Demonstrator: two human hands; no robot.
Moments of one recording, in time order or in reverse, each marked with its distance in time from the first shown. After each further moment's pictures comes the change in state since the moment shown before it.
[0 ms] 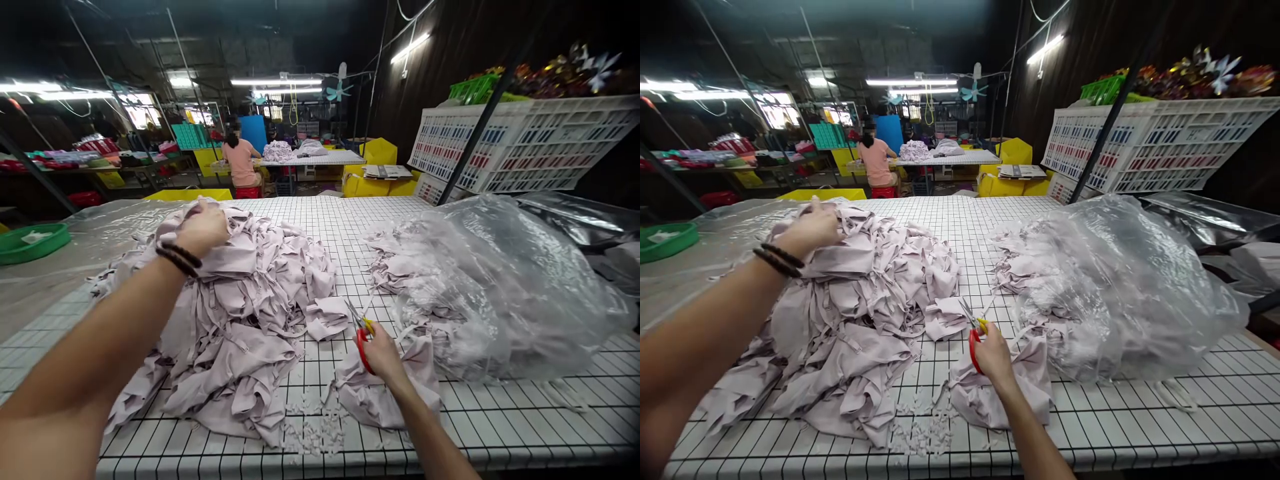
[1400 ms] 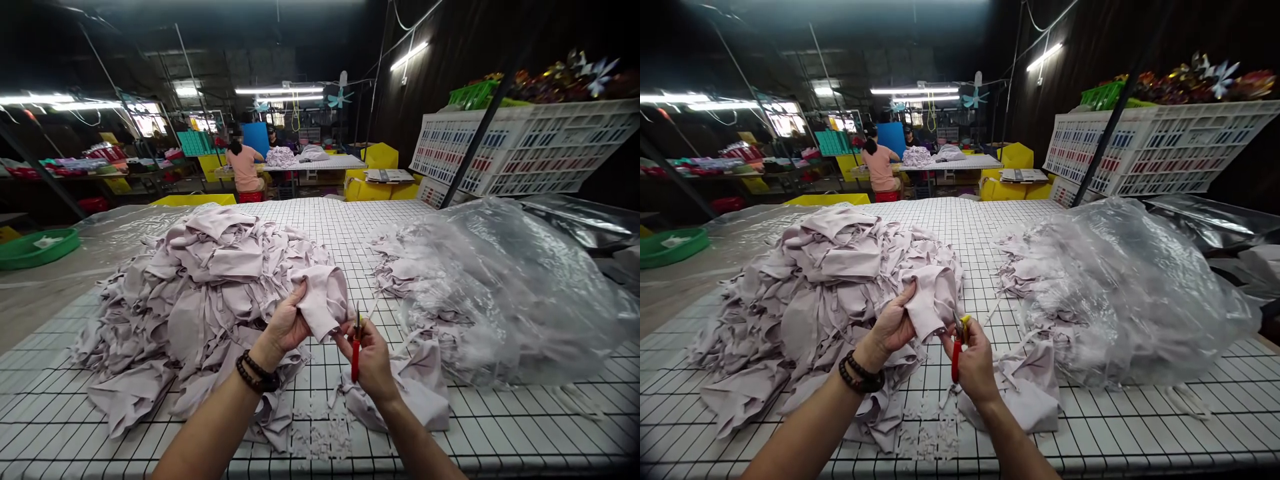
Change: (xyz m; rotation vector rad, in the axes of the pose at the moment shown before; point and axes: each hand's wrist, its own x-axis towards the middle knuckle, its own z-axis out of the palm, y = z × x) left_hand -0.146 0.091 0.131 -2.306 -0.710 -0.431; right_hand -0.051 -0.078 0.009 0.738 -0.082 -0.332
